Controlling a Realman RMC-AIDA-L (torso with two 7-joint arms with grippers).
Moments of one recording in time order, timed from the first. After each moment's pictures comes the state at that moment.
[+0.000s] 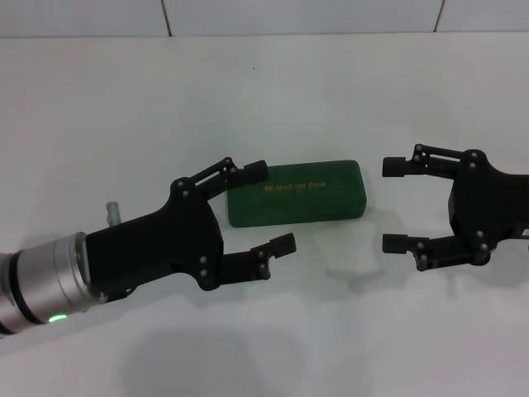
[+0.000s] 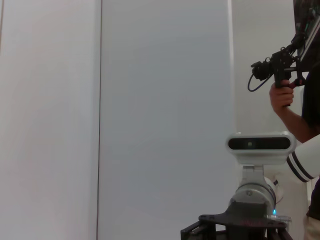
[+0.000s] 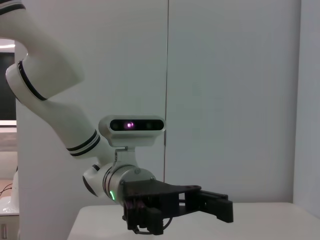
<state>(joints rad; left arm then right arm) -0.58 -2.08 2.84 -0.16 -0.43 1.87 -0.59 0.51 2.01 -0.87 -0.62 -1.73 -1.81 1.01</state>
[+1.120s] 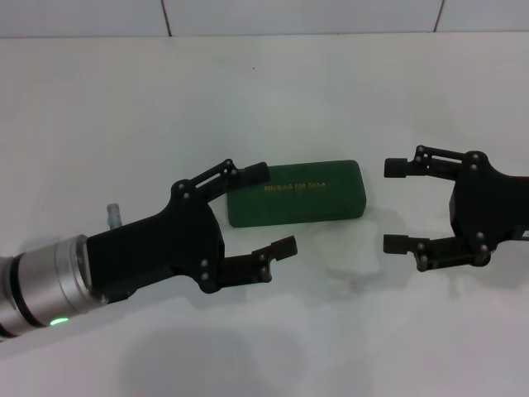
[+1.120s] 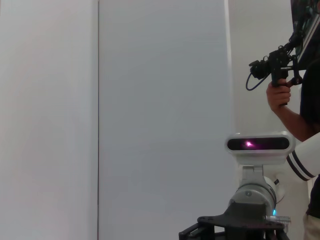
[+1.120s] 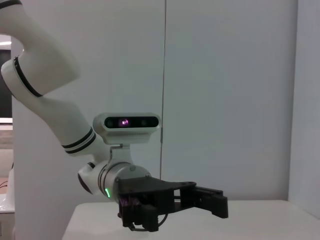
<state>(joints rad) -0.57 -2.08 2.84 -0.16 -0.42 1.87 -0.57 0.50 2.01 -0.87 -0.62 -1.73 -1.80 1.00</state>
